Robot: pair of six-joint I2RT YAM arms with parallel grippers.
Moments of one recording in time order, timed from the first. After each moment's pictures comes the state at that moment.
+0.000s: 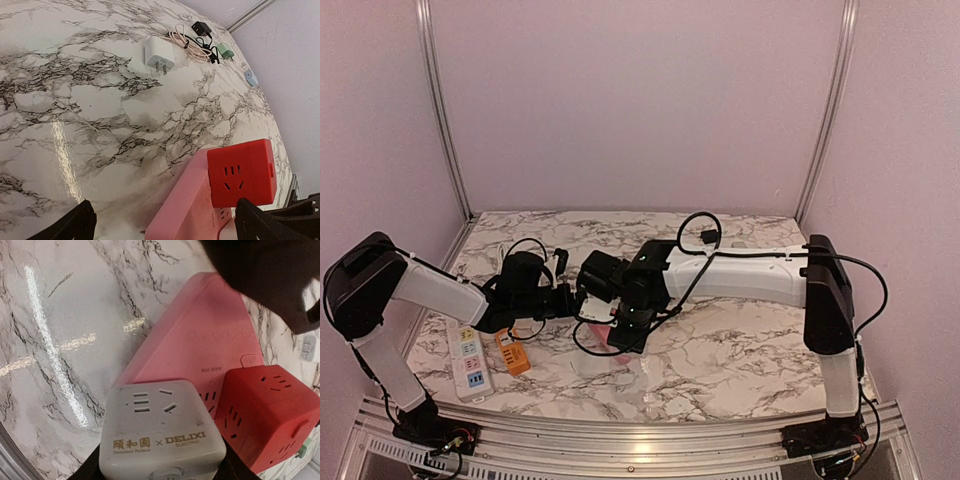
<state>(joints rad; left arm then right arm) -0.67 1.68 0.67 0.47 0.20 -0.64 1.13 2.12 1.82 -1.03 0.20 -0.21</state>
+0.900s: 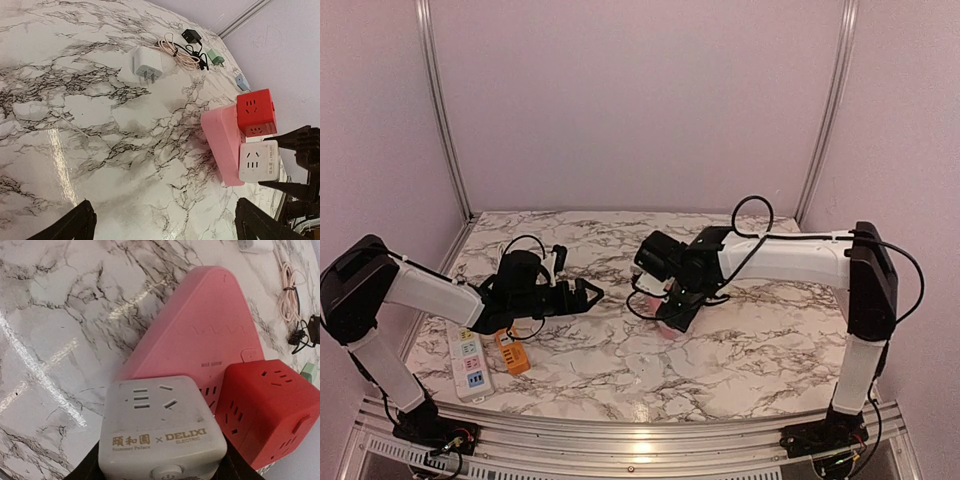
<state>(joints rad) -0.68 1.64 0.65 0.49 0.19 -0.65 0.97 1.90 1.49 -0.92 0.30 -0.10</state>
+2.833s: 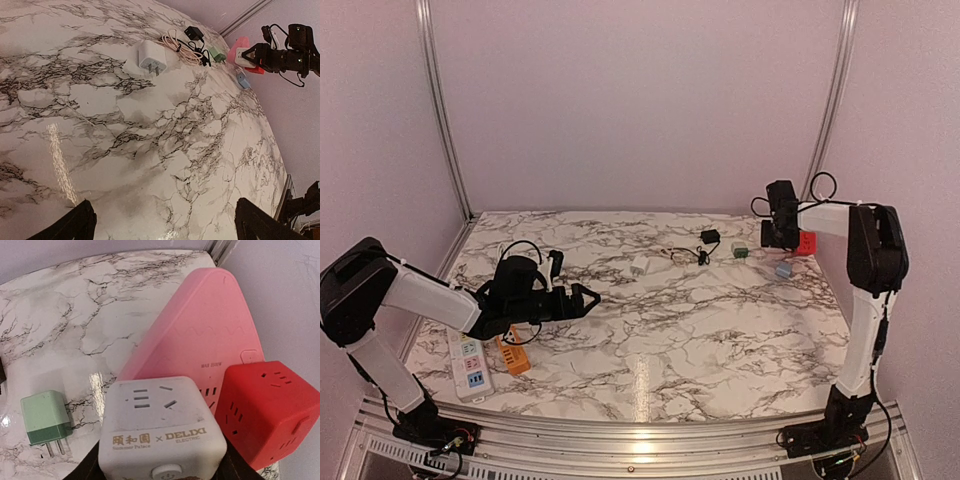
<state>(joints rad) -0.69 1.62 0.60 0.52 0.19 -0.66 0.11 2.06 1.55 -0.39 0.37 0.19</state>
